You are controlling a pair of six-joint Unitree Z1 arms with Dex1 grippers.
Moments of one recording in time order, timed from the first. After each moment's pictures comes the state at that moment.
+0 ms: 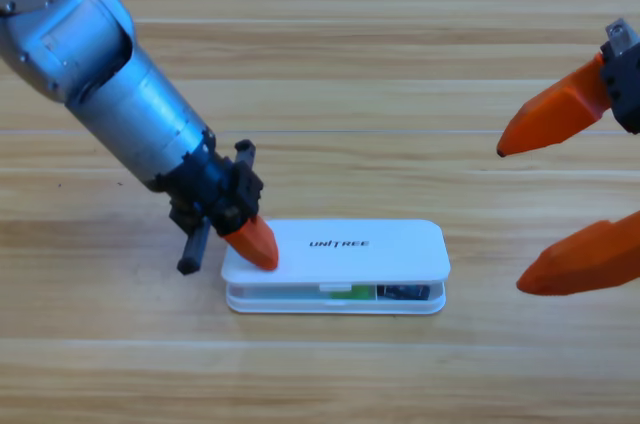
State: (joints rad) arm 0 -0.61 1.95 -1.19 0.52 -0.42 0.88; arm 1 0.90 1.43 -1.29 0.76 0.39 -0.46
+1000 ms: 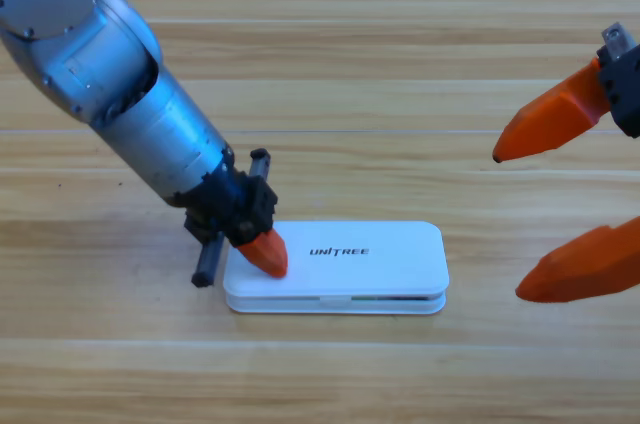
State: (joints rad) arm 0 -0.68 1.96 -1.17 0.45 -0.33 0.88; arm 1 0.90 1.43 -1.29 0.76 0.41 -0.46
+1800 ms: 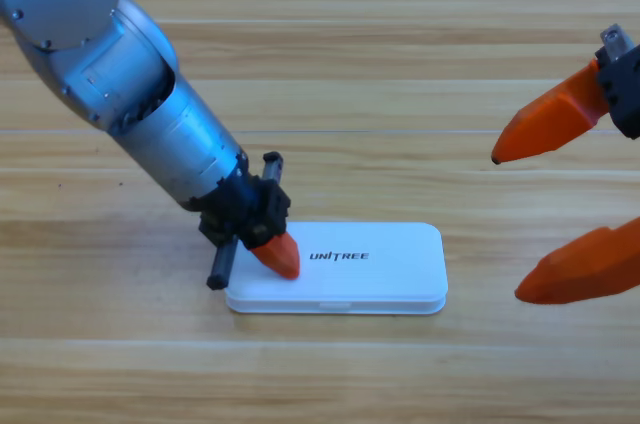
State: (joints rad) arm 0 -0.69 1.98 -1.17 0.41 -0.32 0.87; arm 1 0.90 1.43 -1.29 0.76 0.42 -0.46
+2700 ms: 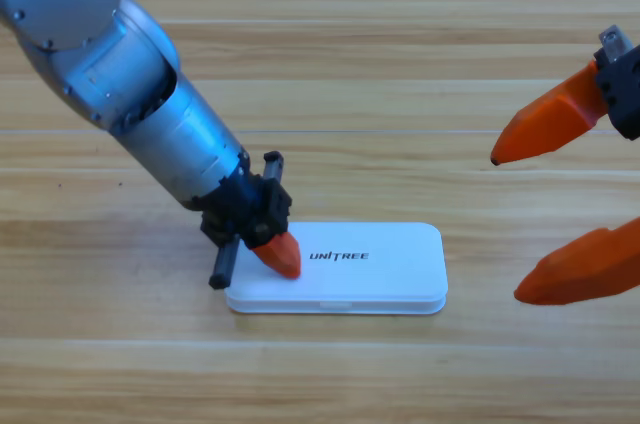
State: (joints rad) arm 0 -0.70 1.98 -1.18 0.43 -0.32 0.85; arm 1 0.90 1.43 -1.29 0.76 0.42 -0.46
